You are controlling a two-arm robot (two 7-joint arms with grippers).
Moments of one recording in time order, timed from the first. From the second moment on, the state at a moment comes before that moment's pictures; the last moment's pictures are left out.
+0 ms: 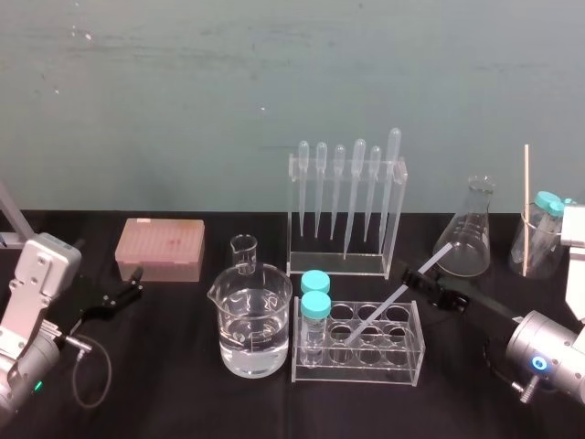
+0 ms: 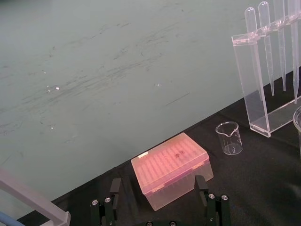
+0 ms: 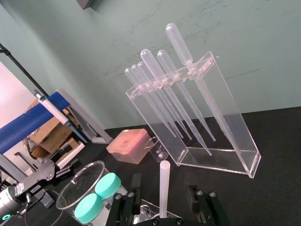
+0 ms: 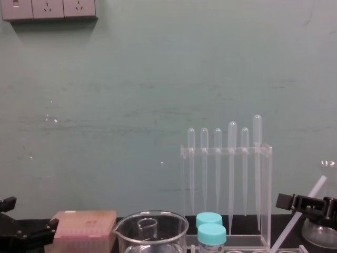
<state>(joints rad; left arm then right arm) -0.20 0.60 0.45 -1.41 -0.25 -0.12 0.03 0.28 0.53 -0.39 -1.32 1.02 0.17 0.51</state>
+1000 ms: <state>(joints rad) -0.20 0.60 0.45 -1.41 -0.25 -0.12 0.03 0.29 0.55 -0.41 -1.33 0.99 0.14 0.52</state>
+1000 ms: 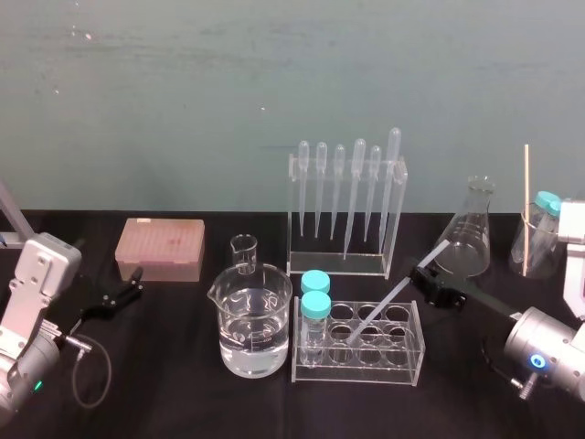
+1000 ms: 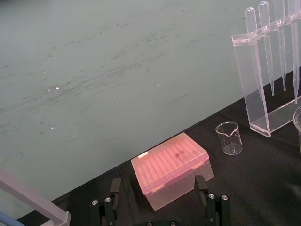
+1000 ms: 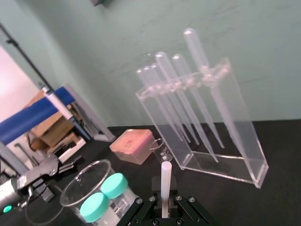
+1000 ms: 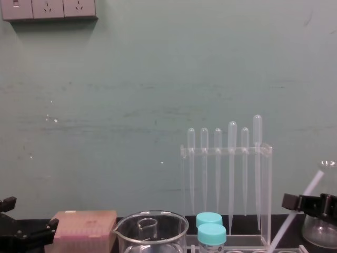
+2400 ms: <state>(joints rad) -0.20 0.60 0.45 -1.41 -0.25 -0.12 0.03 0.51 0.76 -0.47 -1.61 0.76 0.28 0.61</state>
